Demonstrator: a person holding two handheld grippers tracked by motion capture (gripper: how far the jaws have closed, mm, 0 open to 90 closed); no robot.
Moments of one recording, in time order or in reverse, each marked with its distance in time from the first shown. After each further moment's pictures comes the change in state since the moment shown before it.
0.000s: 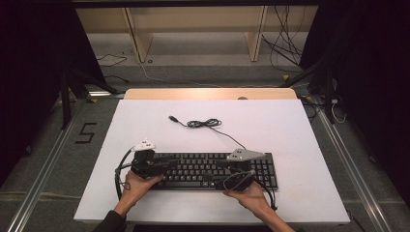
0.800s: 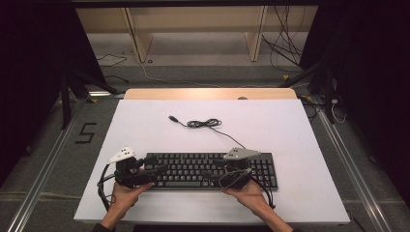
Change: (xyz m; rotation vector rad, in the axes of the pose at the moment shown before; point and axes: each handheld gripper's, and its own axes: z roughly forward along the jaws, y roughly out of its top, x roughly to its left) left arm -0.001 -0.020 -0.041 -0.163 -0.007 -0.028; right arm -0.003 0.001 0.010 0.033 -0.023 -0.017
